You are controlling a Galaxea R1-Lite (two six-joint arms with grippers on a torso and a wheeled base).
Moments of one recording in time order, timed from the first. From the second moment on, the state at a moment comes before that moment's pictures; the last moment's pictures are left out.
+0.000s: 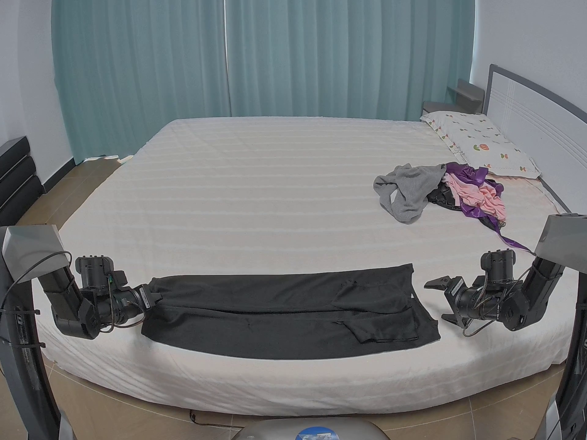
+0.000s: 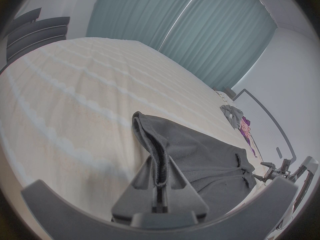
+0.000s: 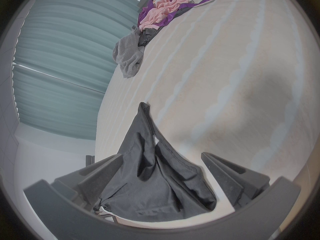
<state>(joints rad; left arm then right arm) 0.15 2.32 -0.68 -1.00 -0.39 -0.36 0.04 2.26 -0.65 -0.92 0.28 0.95</state>
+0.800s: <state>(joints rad) 0.06 2.24 -0.71 -0.96 -0.37 -0.48 0.04 2.26 -0.66 -0.92 0.28 0.95</state>
